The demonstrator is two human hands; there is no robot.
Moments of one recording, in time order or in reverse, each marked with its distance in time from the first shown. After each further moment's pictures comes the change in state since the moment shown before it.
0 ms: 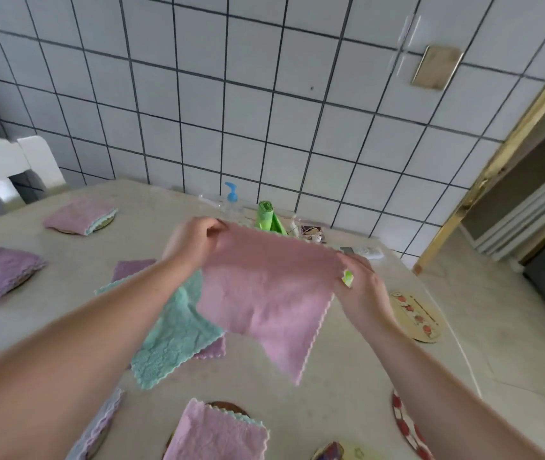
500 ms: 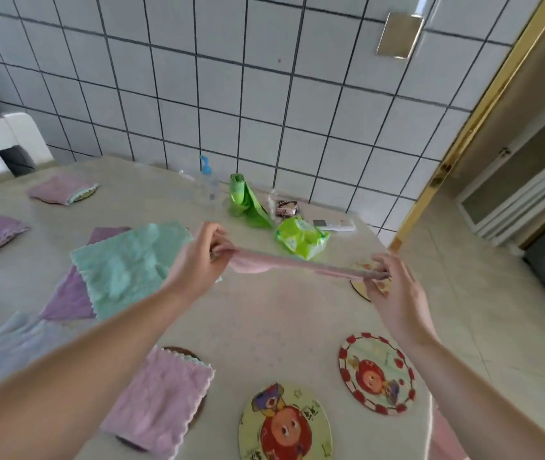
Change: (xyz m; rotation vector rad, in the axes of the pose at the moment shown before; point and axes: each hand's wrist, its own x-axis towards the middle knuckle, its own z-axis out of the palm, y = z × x) left_hand -0.118 0.075 0.090 -0.216 0.072 0.168; right_hand -0.066 0.130 -0.110 -0.045 0.124 -0.063
